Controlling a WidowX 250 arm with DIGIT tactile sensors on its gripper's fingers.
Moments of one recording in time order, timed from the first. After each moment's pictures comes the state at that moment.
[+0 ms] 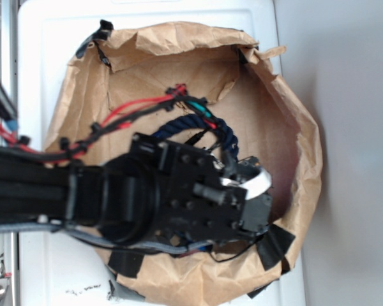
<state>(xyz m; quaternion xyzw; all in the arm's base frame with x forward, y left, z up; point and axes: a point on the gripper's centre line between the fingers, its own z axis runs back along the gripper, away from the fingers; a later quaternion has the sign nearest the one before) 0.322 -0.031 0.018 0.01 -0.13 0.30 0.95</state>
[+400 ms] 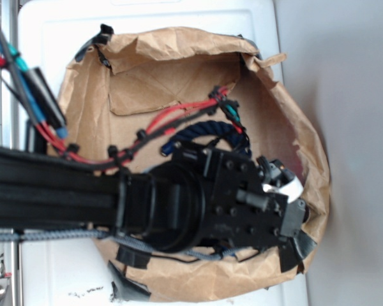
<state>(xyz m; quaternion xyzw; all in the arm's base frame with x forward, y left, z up) 0.337 -0.037 0.018 0.02 -0.11 0.31 0.95</state>
